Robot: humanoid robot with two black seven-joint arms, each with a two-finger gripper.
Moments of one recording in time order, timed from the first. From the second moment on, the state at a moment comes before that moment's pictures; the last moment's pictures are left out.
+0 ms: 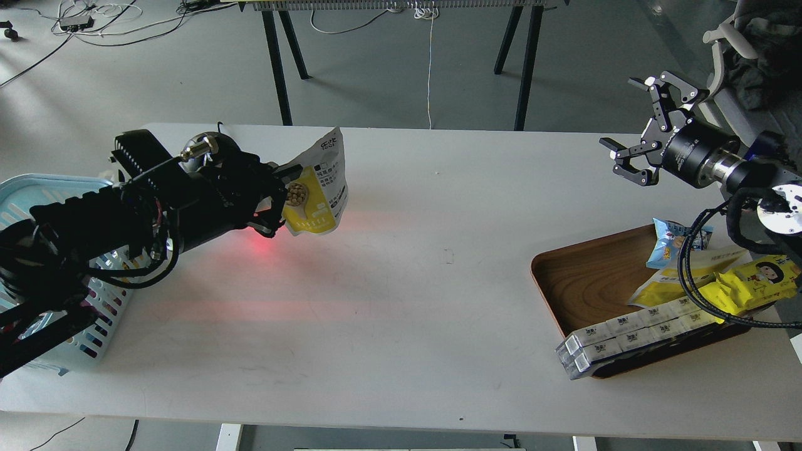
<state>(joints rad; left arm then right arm) -0.59 0.92 -0.66 -1.76 2.18 -0.14 -0.02 0.89 -0.61 0.41 0.73 0.12 0.49 0.02</state>
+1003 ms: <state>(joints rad) -0.56 0.95 -0.65 -1.76 2.18 -0.20 0.01 0.89 -0.60 0.41 0.73 0.12 0.49 0.02</state>
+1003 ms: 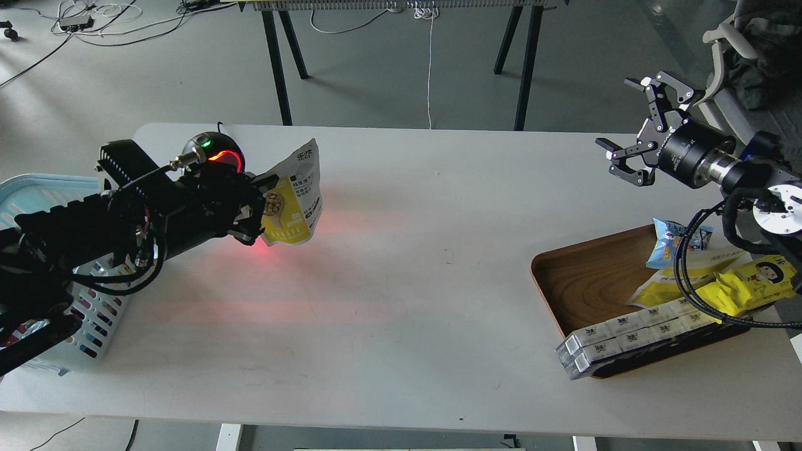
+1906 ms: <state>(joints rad) -0.66 0.94 -0.65 -1.76 2.18 -0.42 0.00 0.89 -0.58 0.41 0.73 0.12 0.49 0.02</state>
